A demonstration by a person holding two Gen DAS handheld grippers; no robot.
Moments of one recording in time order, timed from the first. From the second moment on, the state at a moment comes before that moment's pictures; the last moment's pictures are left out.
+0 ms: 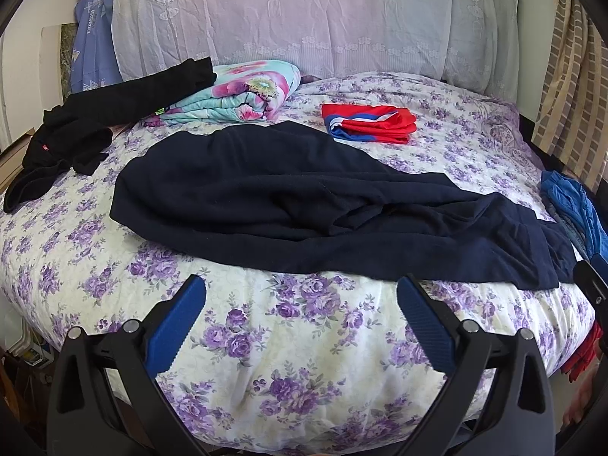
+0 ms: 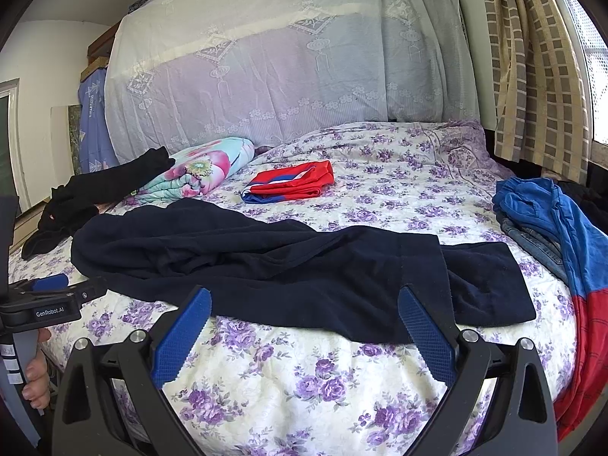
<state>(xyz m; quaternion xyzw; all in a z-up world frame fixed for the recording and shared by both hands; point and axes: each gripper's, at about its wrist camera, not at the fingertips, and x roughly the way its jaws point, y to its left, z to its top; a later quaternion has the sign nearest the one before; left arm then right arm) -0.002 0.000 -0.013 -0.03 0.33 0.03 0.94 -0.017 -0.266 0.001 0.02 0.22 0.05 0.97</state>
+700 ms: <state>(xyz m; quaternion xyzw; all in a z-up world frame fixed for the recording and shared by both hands) -0.001 -0.007 -0.018 -0.03 0.34 0.03 0.94 -0.016 -0.267 0.000 0.02 0.22 0.05 0.97</state>
